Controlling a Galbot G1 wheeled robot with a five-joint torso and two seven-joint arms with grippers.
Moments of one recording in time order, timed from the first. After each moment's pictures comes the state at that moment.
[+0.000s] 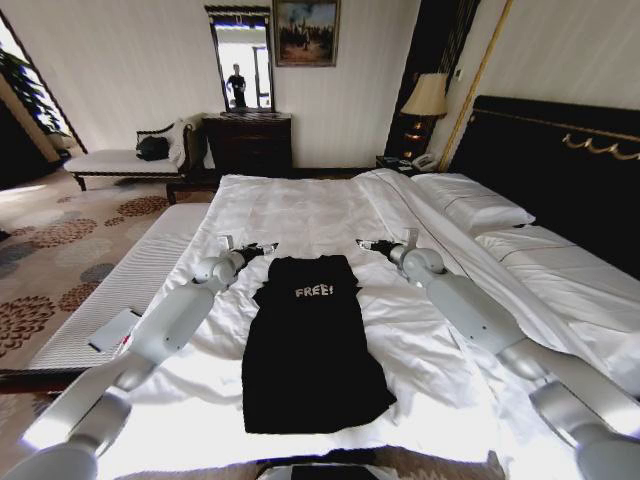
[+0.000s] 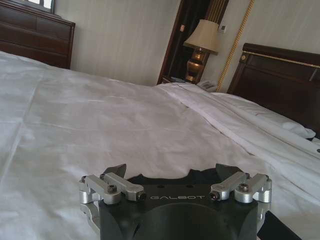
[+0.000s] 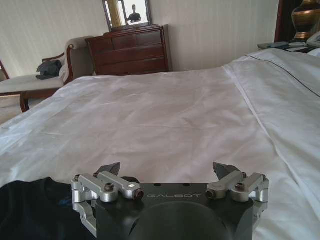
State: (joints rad) left arm 0.58 -0.83 0.03 -1.60 -1.13 0.36 0.01; right arm -0.44 0.72 -0.12 1.47 1.18 -0.39 0.16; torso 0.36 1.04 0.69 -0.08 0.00
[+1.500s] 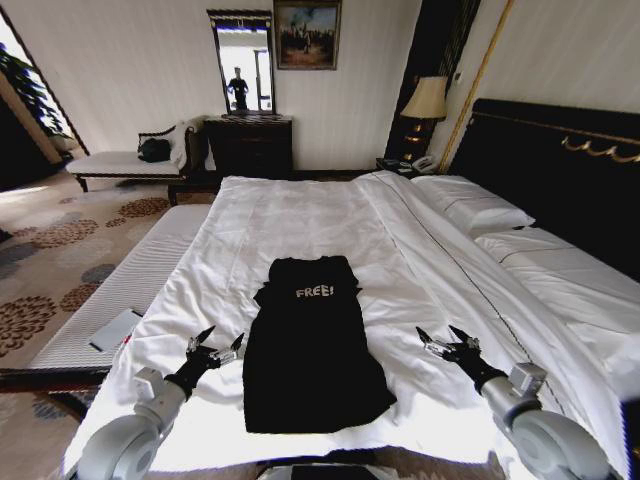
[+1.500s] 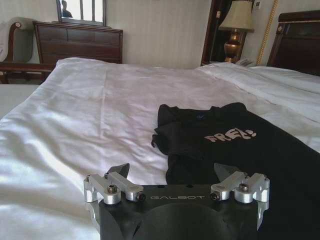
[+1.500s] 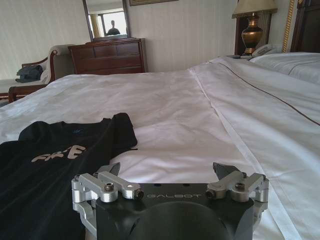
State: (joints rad) left arm 1.92 -0.94 -0.74 -2.26 -0.67 0.15 0.01; right arm -1.86 0.97 0.90 2.19 0.78 -0.22 -0.01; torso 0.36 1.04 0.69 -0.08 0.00
